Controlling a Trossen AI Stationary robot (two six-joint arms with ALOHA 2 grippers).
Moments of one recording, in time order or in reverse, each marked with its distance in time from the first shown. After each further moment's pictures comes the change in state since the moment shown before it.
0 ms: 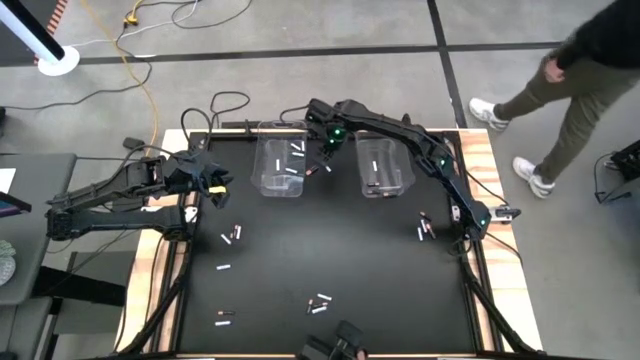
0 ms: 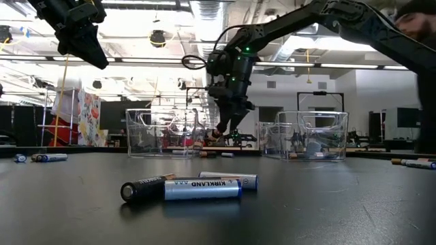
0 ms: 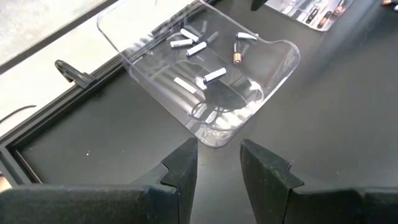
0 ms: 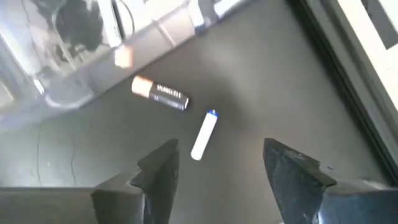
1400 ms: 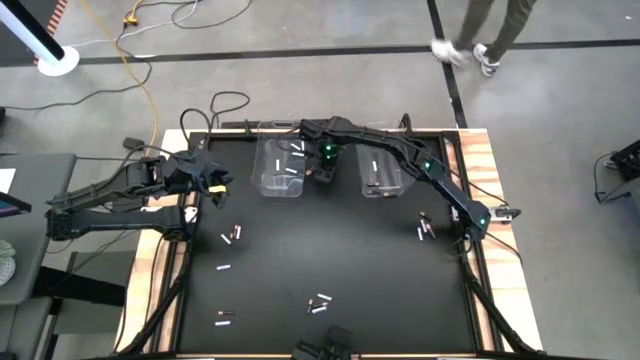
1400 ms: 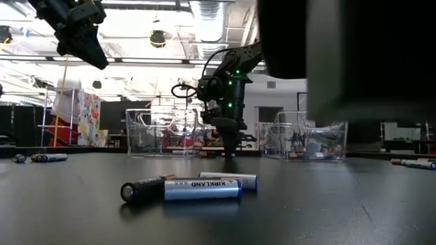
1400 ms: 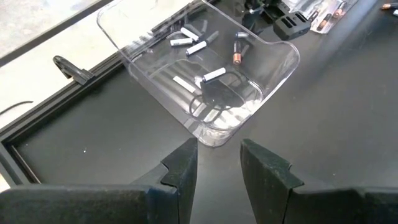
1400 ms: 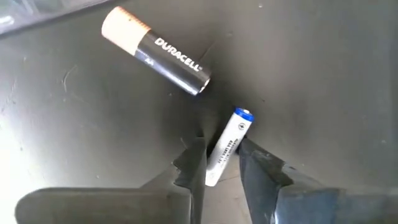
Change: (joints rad) left arm 0.000 0.000 0.000 -0.001 0.003 -0.024; right arm 0.041 0.161 0.003 -0.016 0.057 -0.252
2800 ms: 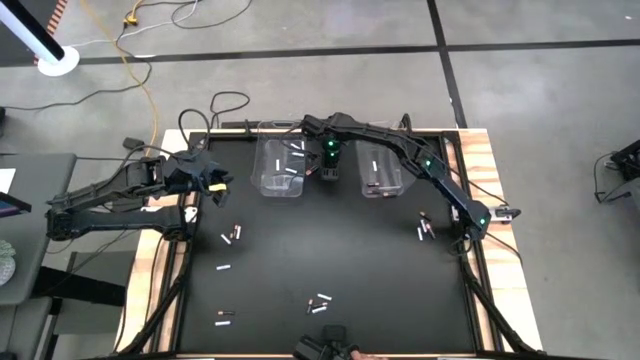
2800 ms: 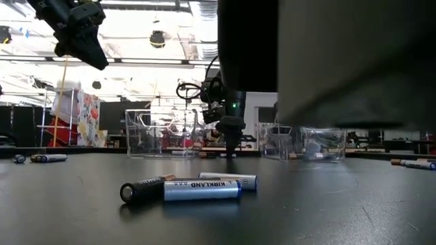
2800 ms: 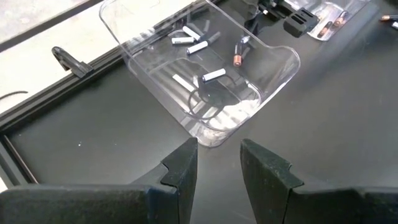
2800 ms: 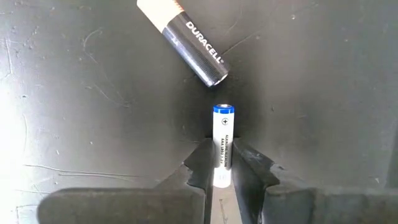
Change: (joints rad) left arm 0.000 0.000 0.000 0.001 0.000 -0.059; right arm -0.027 0.002 -0.002 -0.019 -0.080 -0.255
